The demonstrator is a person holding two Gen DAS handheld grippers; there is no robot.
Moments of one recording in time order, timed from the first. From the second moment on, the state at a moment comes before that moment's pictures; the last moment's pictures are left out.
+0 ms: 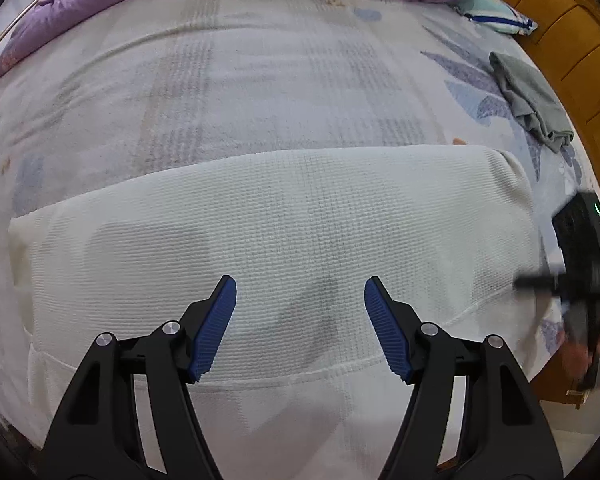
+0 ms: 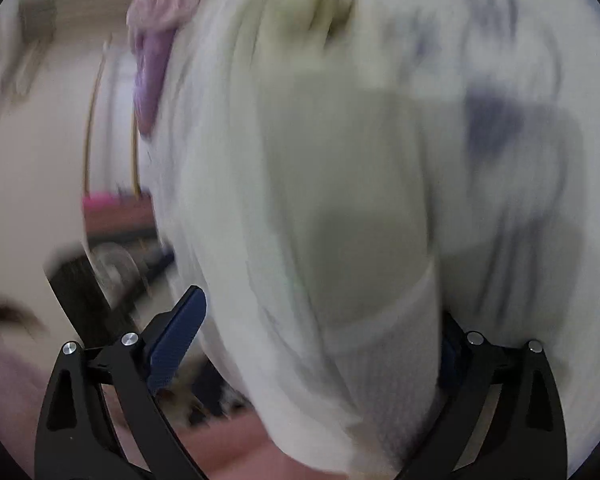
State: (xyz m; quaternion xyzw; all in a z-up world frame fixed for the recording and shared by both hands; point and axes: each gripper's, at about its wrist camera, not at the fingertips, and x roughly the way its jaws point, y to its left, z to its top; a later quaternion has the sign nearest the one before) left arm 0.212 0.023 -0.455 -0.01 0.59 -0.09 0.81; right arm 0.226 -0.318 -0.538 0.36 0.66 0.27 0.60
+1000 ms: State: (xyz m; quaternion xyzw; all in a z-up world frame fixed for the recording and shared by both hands) left arm 0.338 0.008 -0.509 -0.03 0.81 -0.05 0.58; right arm 0.206 -0.294 -0.509 0.31 0.70 -0.01 0.64
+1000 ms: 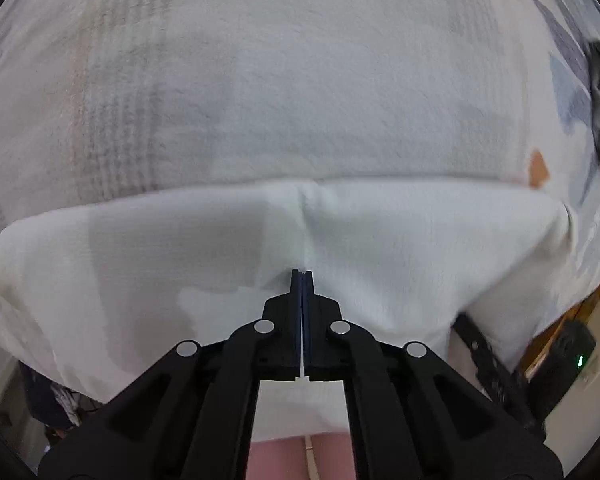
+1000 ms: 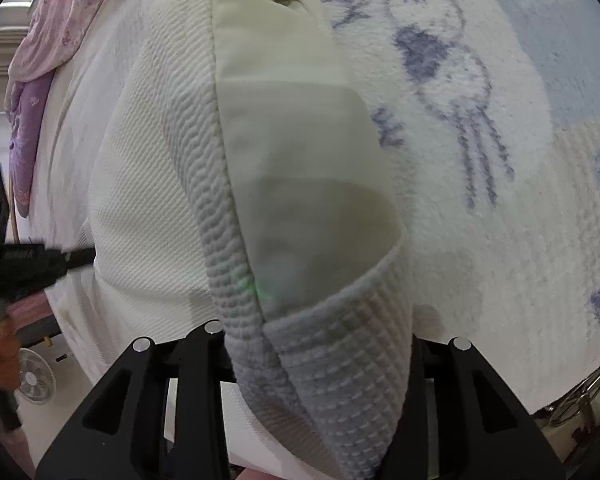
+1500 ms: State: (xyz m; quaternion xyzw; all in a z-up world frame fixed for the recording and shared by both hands) left arm 0.261 -0.012 -0.536 0.02 0.81 -0.01 0.58; right arm 0.202 -0.303 -0.506 0.28 0.69 -0.01 0.67
